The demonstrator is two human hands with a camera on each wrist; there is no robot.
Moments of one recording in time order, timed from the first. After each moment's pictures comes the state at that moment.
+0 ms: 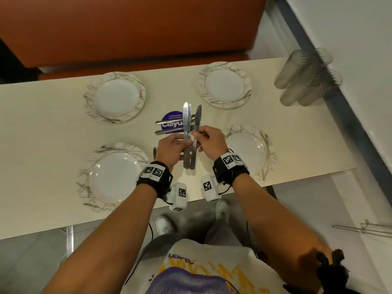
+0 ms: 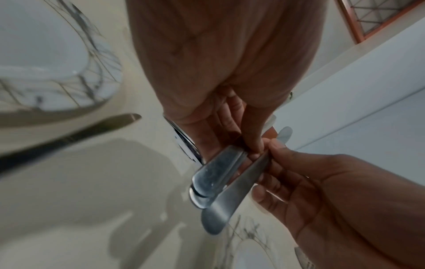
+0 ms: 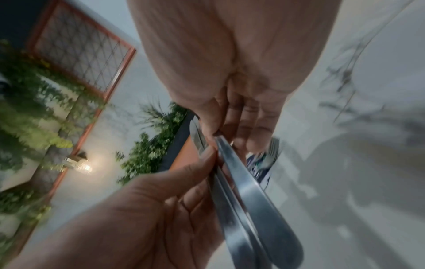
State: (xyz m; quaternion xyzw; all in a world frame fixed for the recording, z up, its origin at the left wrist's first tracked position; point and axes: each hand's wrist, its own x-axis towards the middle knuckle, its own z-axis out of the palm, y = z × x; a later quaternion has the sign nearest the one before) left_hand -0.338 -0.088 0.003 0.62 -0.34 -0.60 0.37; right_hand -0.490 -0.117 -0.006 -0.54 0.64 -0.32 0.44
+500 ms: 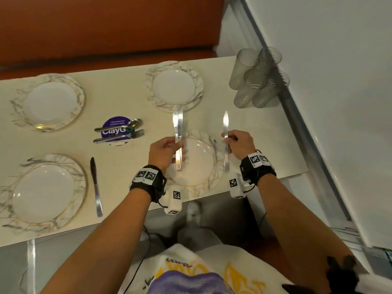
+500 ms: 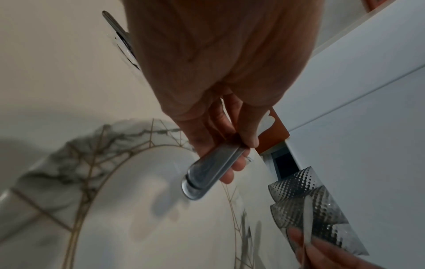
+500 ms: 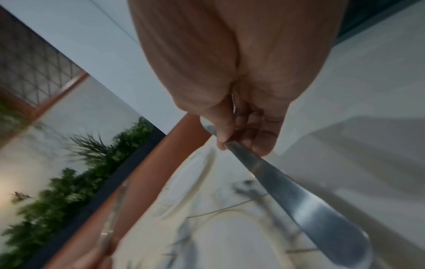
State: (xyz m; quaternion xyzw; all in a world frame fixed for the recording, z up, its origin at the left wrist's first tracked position) left_hand -0.526 -0.117 -0.006 0.63 -0.26 -0.63 0.38; right_hand -0.788 -0.146 -0.031 -0.50 0.74 -0.22 0.38
